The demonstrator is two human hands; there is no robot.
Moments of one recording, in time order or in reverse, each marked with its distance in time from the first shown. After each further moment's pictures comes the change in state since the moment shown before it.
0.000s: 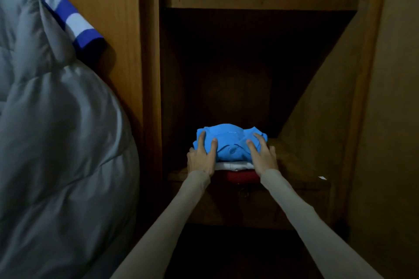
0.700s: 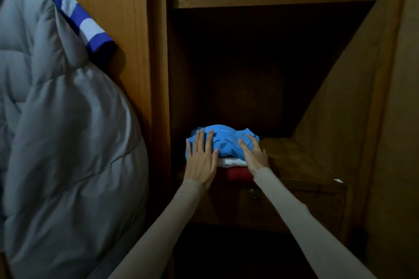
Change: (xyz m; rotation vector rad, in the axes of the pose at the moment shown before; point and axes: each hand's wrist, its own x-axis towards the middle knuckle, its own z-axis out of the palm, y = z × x) left_hand -0.007 -0.026 -0.019 0.643 0.098 0.457; right_hand -0.008 -0.014 0.029 0.031 -0.169 0.019
